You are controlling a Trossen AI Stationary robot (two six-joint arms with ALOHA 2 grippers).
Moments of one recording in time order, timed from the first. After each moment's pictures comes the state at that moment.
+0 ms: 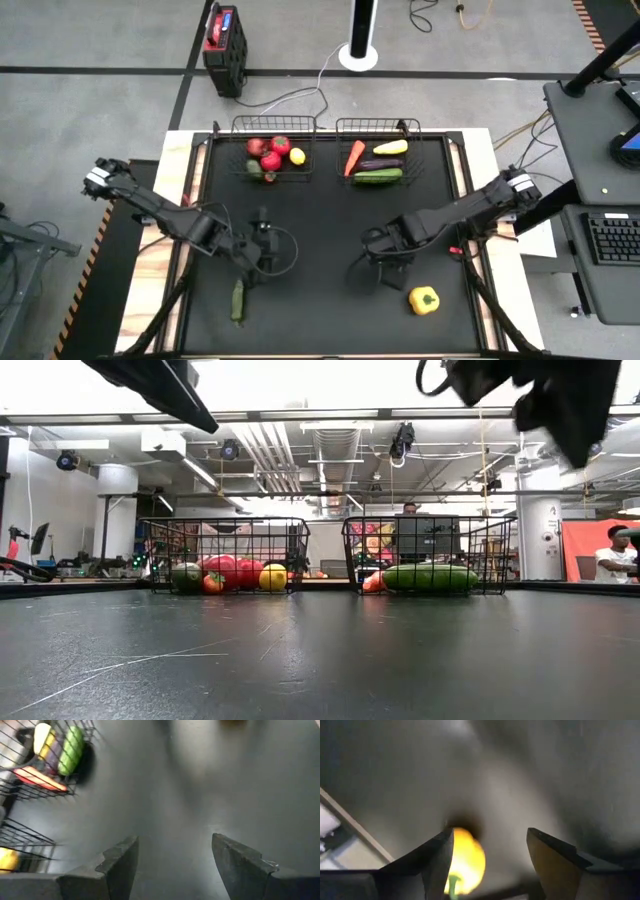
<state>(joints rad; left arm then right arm) -0.46 1.28 0.95 -0.52 -0.47 -0.24 0.33 1.67 1.41 -1.31 -0.18 0.82</state>
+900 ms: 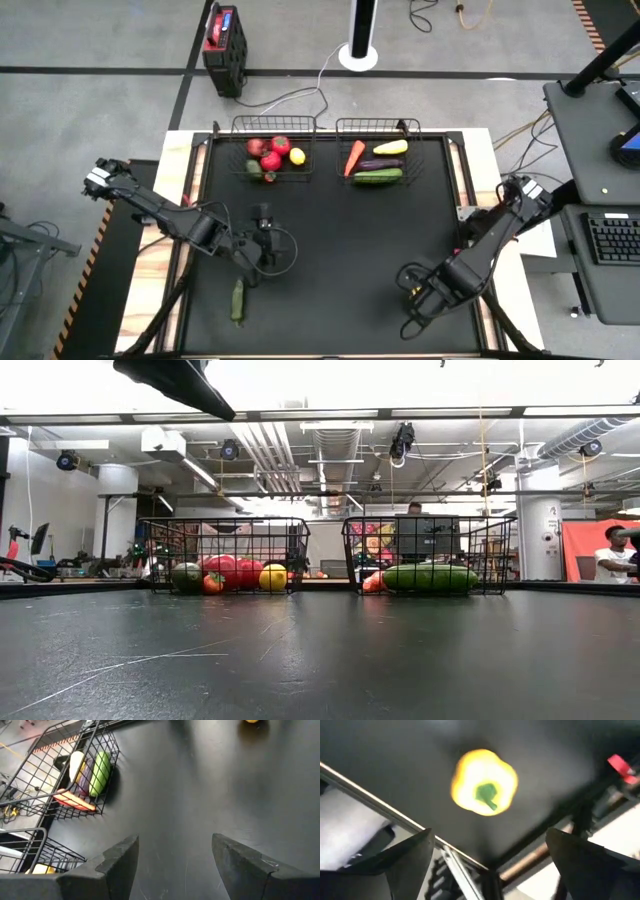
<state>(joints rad) -0.46 1.29 0.95 -0.44 -0.60 -0.13 0.72 1.65 1.52 -1.44 -0.19 1.56</state>
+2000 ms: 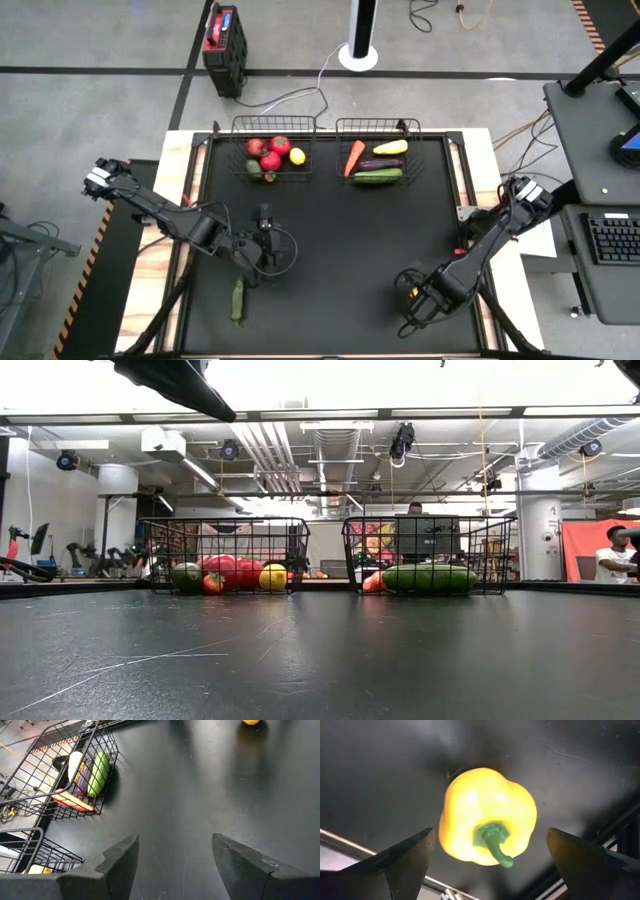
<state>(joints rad) -0.46 1.29 0.94 -0.42 -0.60 -0.14 0.76 1.65 1.22 -1.13 -0.13 1.70</state>
